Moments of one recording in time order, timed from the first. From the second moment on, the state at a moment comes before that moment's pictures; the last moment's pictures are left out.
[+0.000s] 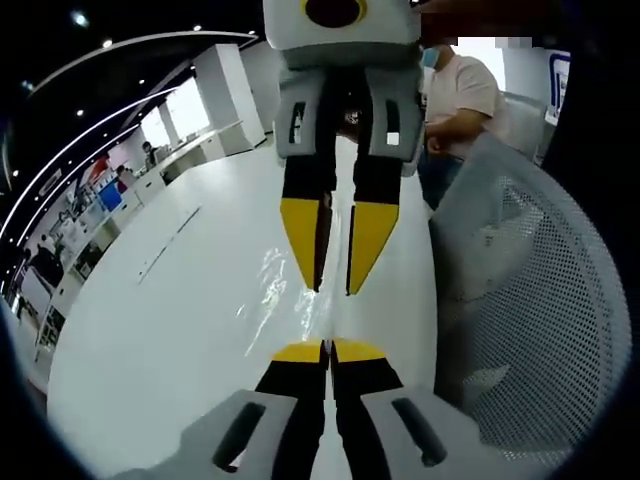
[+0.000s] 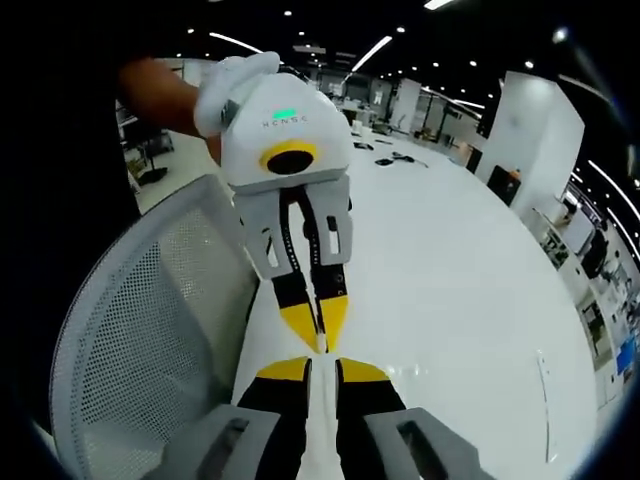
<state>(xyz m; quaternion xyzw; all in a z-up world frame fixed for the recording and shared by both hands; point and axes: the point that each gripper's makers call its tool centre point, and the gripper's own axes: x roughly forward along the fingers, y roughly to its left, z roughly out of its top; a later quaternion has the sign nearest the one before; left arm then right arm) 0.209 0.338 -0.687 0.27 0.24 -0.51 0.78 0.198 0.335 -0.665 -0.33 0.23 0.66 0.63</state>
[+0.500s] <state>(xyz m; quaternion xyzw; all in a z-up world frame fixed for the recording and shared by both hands) 0.208 0.335 -0.689 0.28 0.24 -0.52 0.77 0.196 0.348 -0.679 -0.33 0.24 0.67 0.62</state>
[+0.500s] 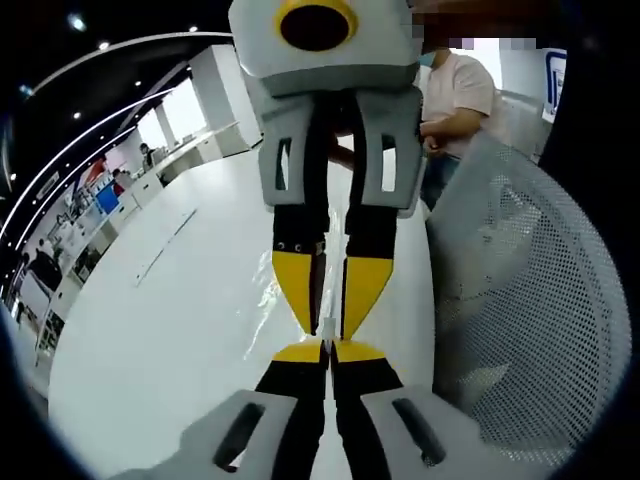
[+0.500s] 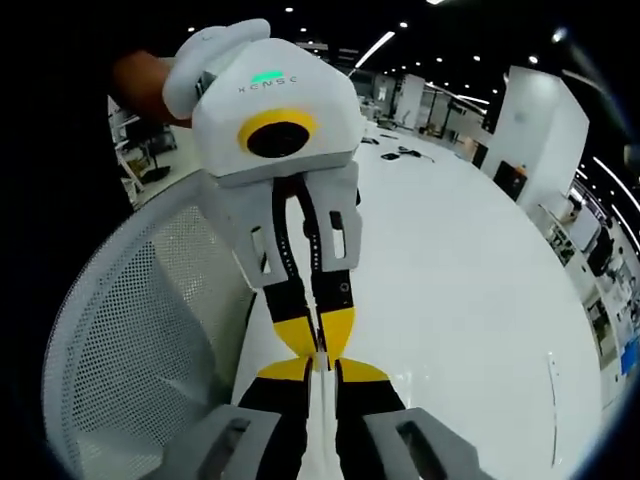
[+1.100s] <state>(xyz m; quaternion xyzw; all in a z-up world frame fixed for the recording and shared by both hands) 0.205 0.339 -0.689 0.30 0.24 -0.53 0.75 0.197 0.347 -0.692 -0.32 0.29 0.64 0.63</state>
